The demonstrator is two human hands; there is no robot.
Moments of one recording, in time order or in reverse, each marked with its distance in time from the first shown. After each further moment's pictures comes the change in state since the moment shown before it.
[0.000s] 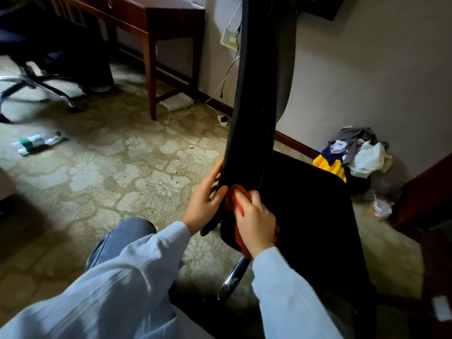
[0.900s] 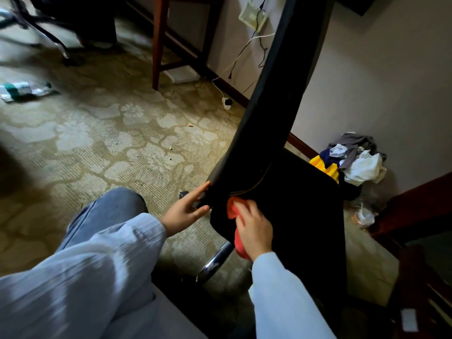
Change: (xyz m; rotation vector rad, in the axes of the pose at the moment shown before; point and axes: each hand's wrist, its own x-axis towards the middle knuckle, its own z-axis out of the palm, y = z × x) left_hand -0.042 -0.093 -0.014 0.111 -0.146 -0.201; right_hand -0.029 0.050 0.035 -0.007 -0.161 -0.121
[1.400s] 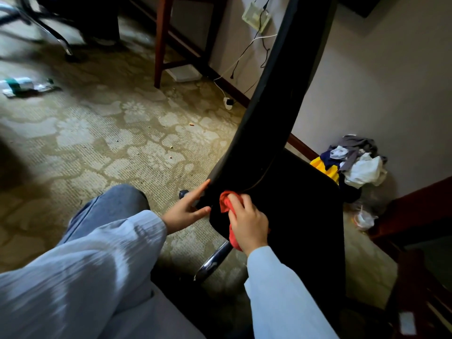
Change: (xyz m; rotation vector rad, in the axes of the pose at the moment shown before) left_hand -0.001 0.005 0.001 0.007 -0.086 -0.045; right_hand 0.009 -0.015 -0.008 -0.117 0.009 -0.089
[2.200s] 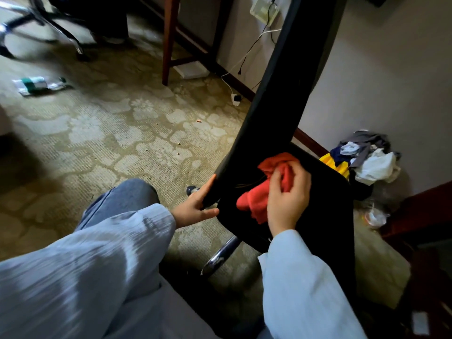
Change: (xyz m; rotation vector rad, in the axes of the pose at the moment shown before) left_hand -0.005 0.013 0.002 0.071 -0.086 -0.015; right_hand 0.030 0.004 -0.055 0.568 0.697 0.363
